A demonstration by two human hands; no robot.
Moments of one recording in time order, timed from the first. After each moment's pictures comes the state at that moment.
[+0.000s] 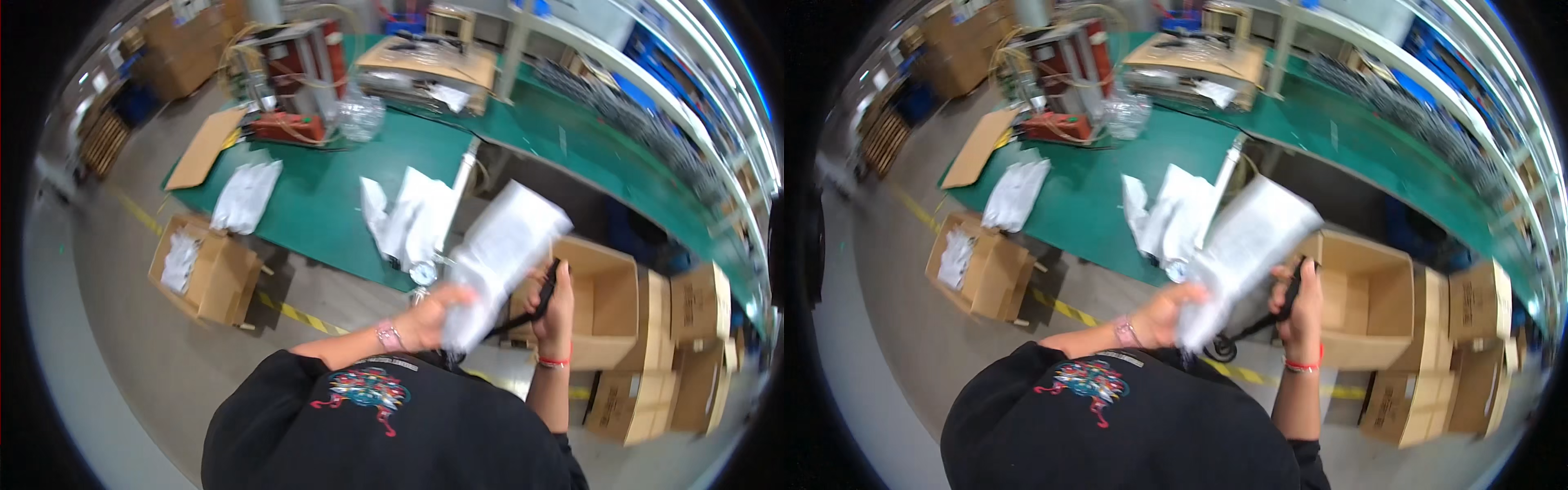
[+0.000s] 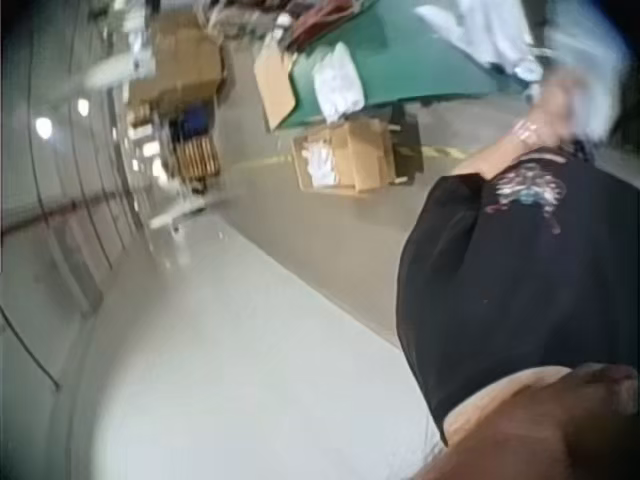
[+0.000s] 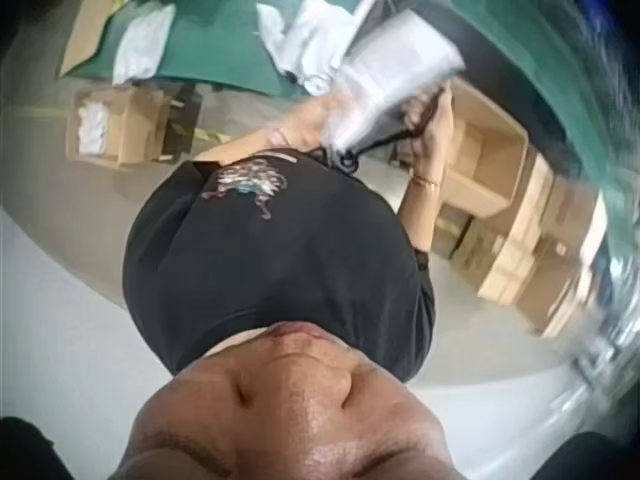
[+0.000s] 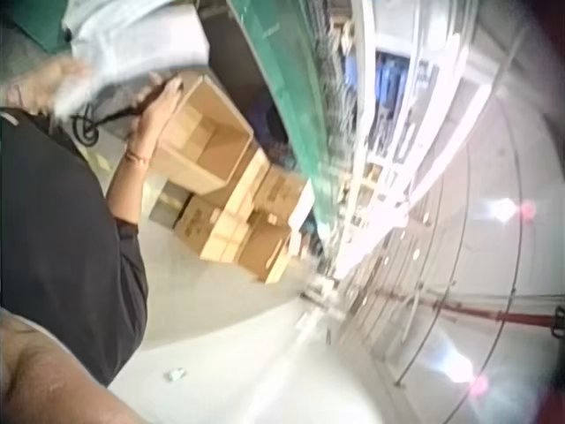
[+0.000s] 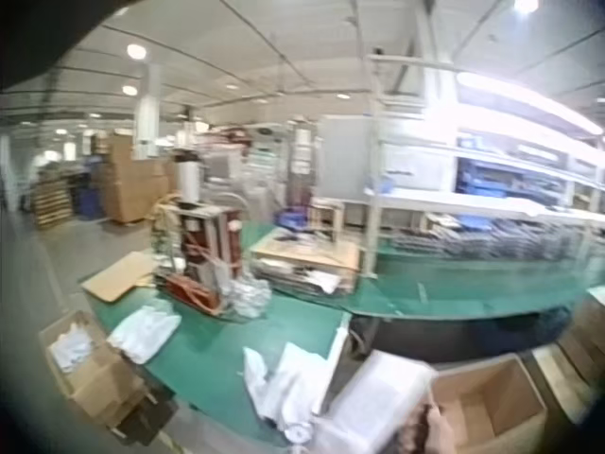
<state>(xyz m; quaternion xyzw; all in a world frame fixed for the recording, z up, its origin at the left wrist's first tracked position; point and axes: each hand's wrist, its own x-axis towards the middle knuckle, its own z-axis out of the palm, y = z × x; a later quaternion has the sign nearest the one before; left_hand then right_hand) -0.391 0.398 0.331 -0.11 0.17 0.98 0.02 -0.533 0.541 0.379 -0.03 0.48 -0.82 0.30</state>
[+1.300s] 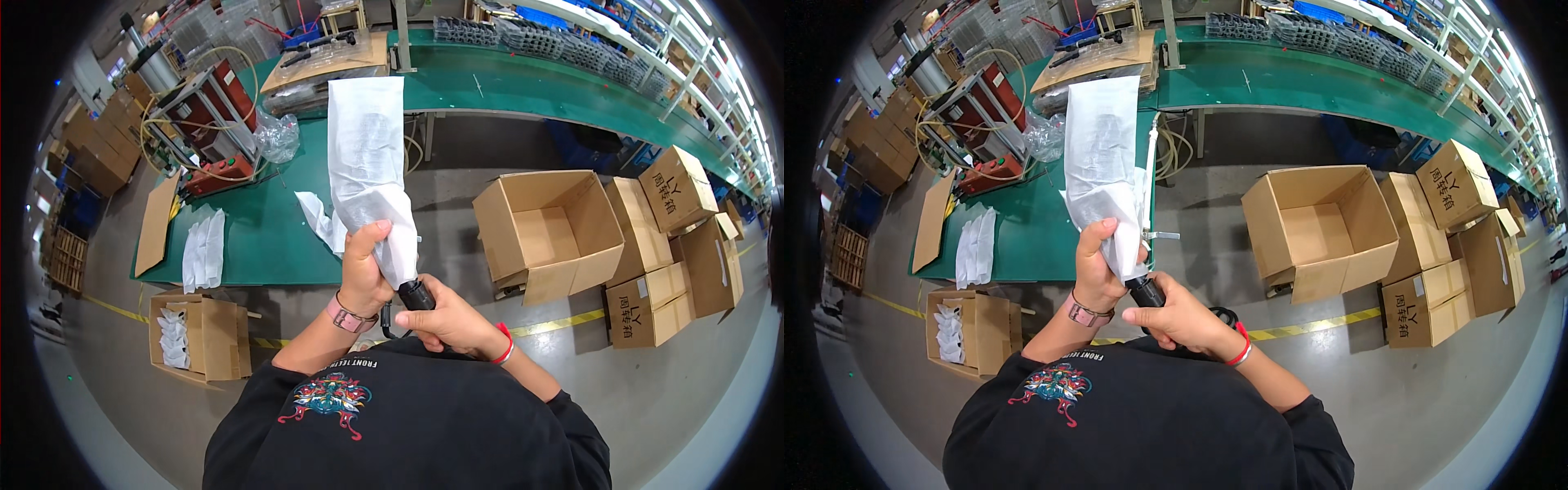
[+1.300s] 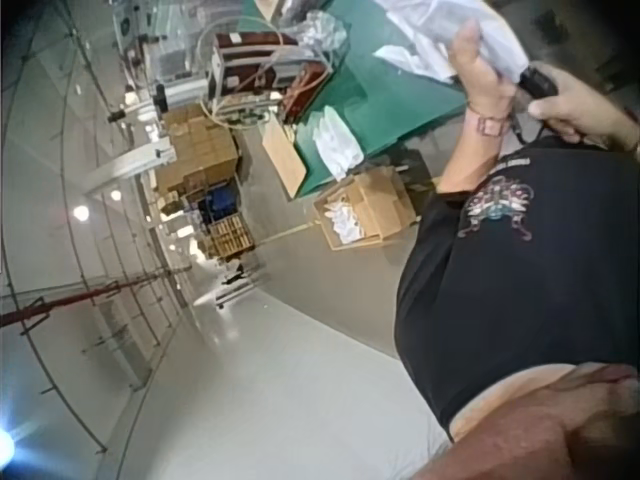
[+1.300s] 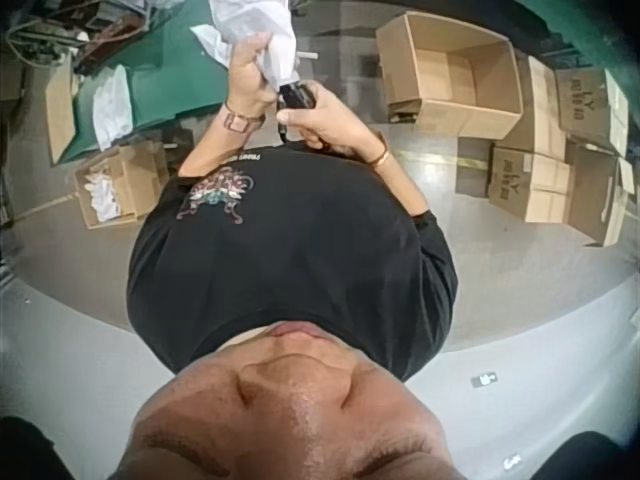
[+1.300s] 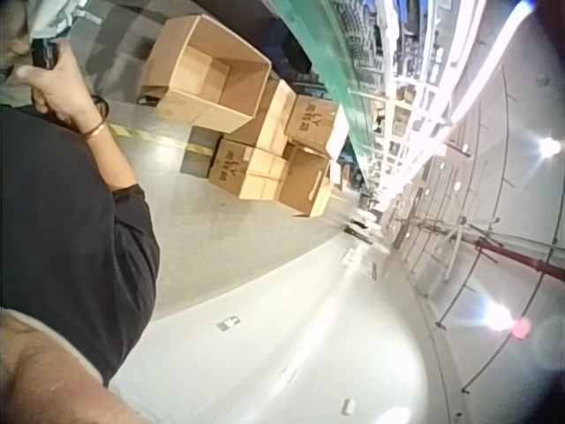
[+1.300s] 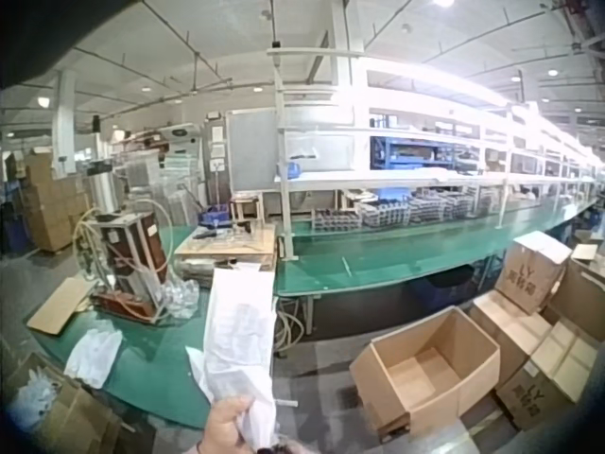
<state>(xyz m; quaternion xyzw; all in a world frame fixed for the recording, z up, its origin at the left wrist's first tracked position) -0.406 0.397 0.387 -0.05 0.31 0.93 -0.17 -0.437 0.552 0.387 -0.22 0.53 -0.61 0.55</state>
